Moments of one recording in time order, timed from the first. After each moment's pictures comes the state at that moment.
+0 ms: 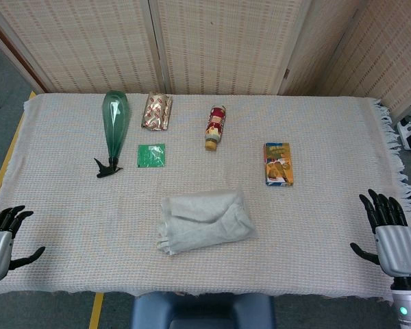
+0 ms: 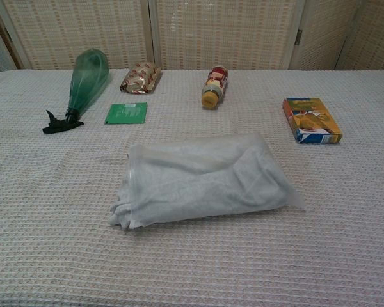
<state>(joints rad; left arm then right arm) -0.09 -1.09 -0.05 -1.69 1.45 1.49 0.15 0.04 -1.12 0.06 -1.69 -1.52 1.53 -0.16</state>
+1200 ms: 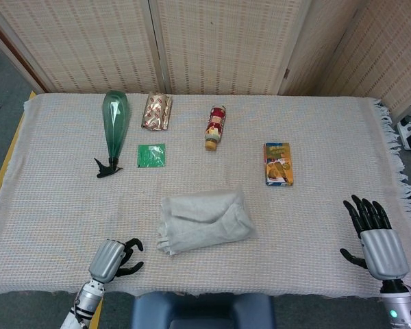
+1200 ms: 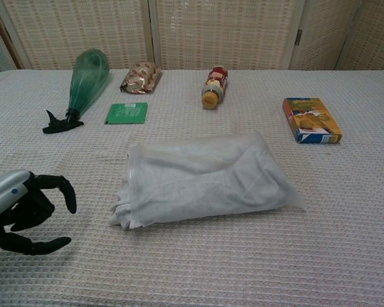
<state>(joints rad) -0.23 -1.74 0.02 -1.27 1.69 1.37 -0.05 0.05 -1.14 0.03 -1.69 -1.57 1.50 -0.21</state>
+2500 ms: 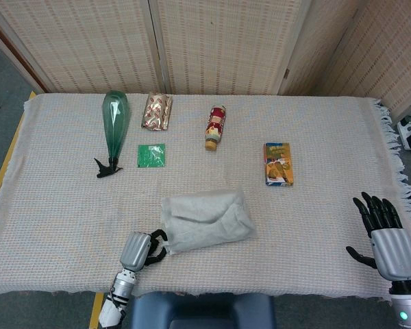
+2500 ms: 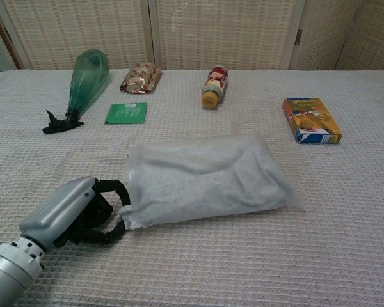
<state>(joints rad) -0.31 -2.07 -0.04 -0.96 1.57 1.34 -0.11 0.04 -1.10 0.04 -1.69 -1.58 1.54 -0.13</state>
